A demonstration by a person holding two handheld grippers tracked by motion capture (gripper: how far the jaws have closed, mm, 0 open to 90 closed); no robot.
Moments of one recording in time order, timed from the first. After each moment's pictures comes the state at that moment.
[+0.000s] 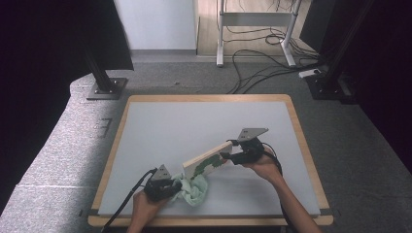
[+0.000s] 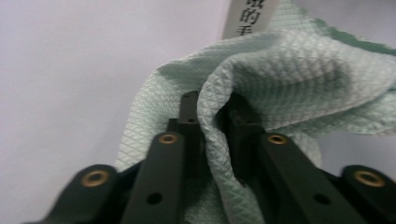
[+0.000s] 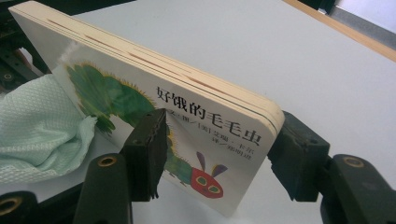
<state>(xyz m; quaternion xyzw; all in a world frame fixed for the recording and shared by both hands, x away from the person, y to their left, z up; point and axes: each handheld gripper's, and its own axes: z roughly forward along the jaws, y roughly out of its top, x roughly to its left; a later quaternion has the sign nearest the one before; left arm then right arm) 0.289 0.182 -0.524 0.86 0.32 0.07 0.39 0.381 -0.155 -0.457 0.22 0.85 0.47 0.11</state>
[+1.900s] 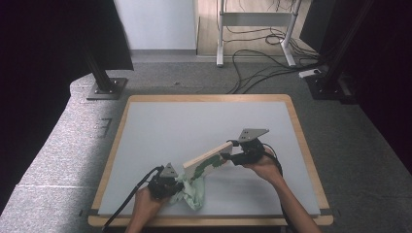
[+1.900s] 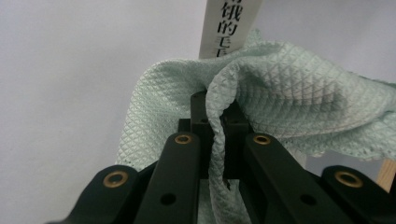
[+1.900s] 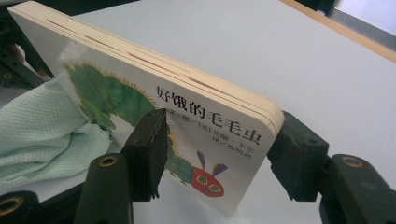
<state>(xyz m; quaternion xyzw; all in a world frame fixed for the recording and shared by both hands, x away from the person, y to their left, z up) 0.294 0.167 -0.507 0.89 0.31 0.06 0.33 0.379 -0.156 -0.458 0.22 0.85 0.47 0.11</state>
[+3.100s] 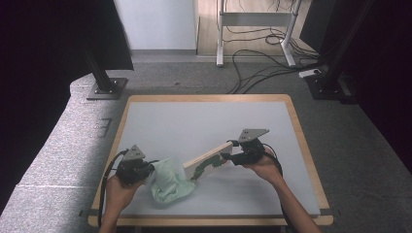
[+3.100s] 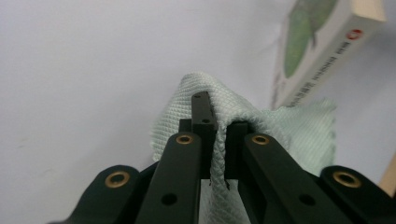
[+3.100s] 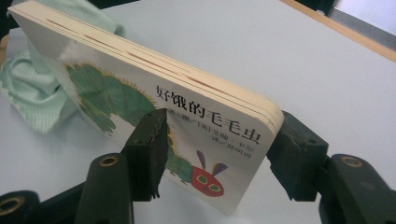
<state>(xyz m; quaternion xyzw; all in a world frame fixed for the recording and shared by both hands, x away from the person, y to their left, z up) 0.306 0.246 -0.438 0.83 0.38 0.14 0.38 0.379 -0.156 -0.458 0.22 0.85 0.47 0.11</state>
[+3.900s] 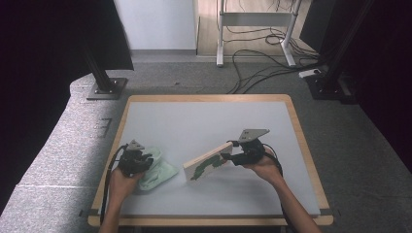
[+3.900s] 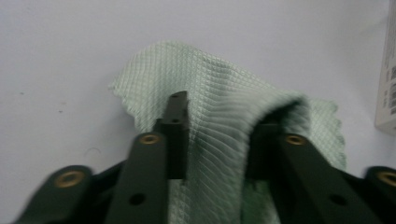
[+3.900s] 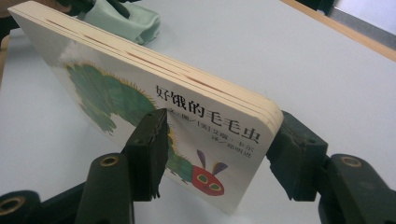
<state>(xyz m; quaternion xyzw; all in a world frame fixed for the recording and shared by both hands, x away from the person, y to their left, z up) 0.350 0.264 -0.479 0.82 0.44 0.13 0.34 0.378 -0.157 -0.458 0.22 0.85 0.47 0.11</state>
